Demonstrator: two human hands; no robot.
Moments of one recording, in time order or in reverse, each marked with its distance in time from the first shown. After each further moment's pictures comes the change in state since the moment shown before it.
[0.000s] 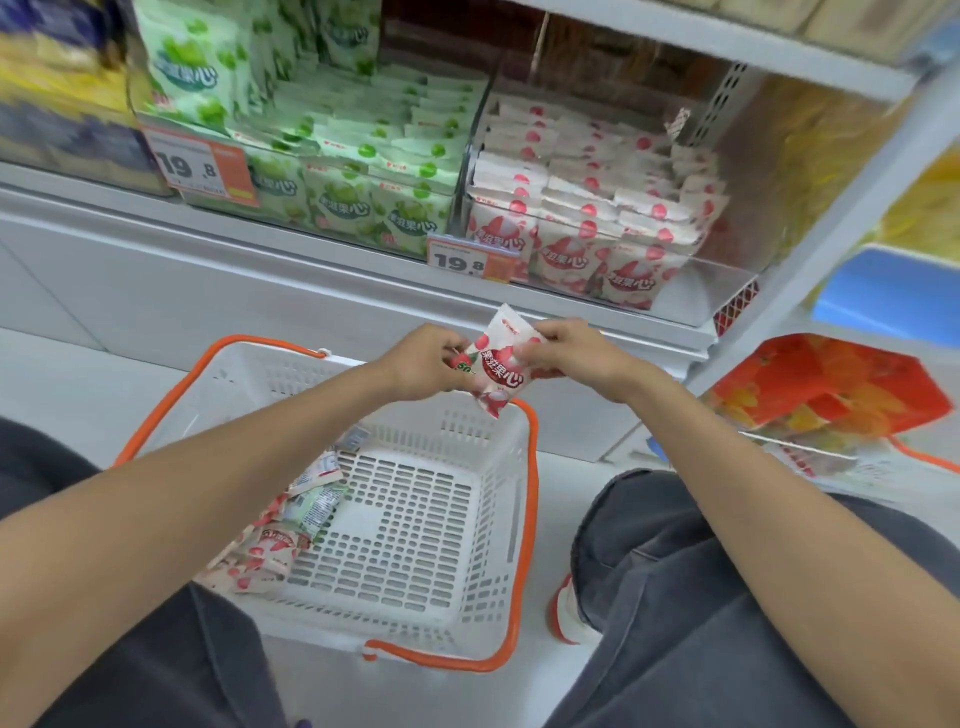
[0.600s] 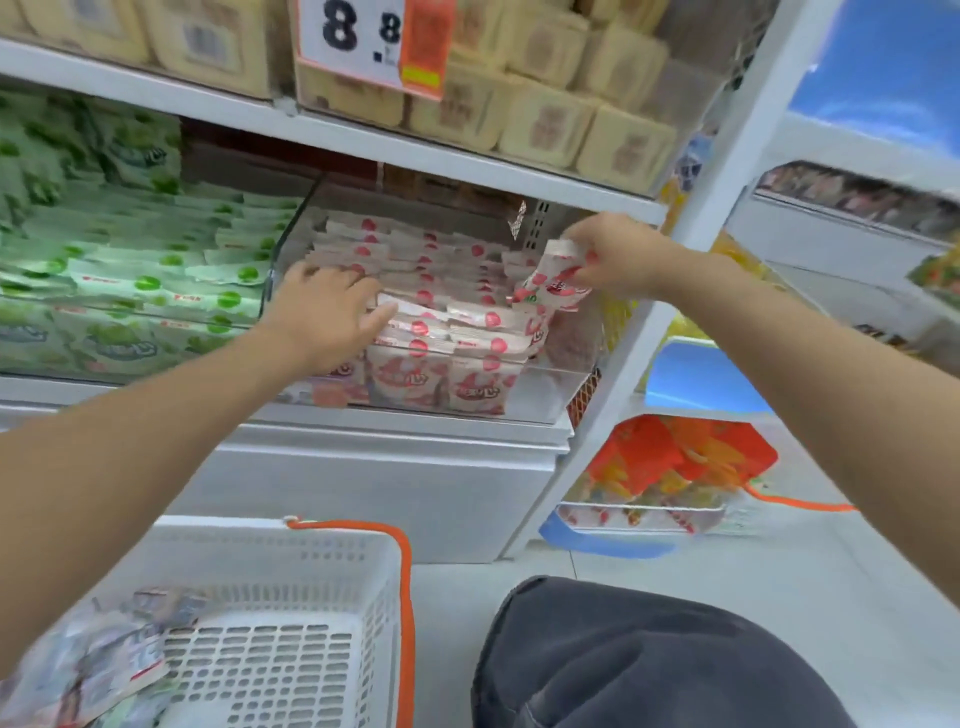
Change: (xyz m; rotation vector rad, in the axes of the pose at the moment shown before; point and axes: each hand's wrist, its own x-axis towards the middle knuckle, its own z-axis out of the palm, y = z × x) left_hand 0.138 0.124 -0.049 1.148 0.426 0.389; right_hand -0.023 -0.082 -0.242 -0.999 0.453 -0.060
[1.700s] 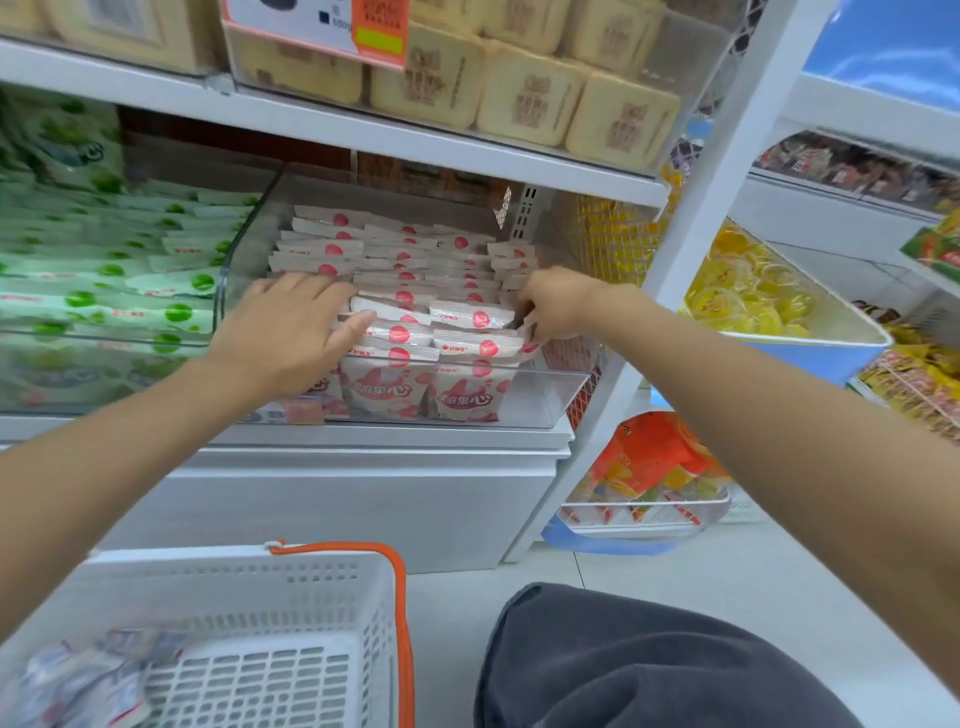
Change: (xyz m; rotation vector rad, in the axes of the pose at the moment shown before) left_hand -0.007 0.002 0.004 -0.056 0.032 0.031; right_hand 0.049 0.012 0.086 -0.188 -0.251 0.035
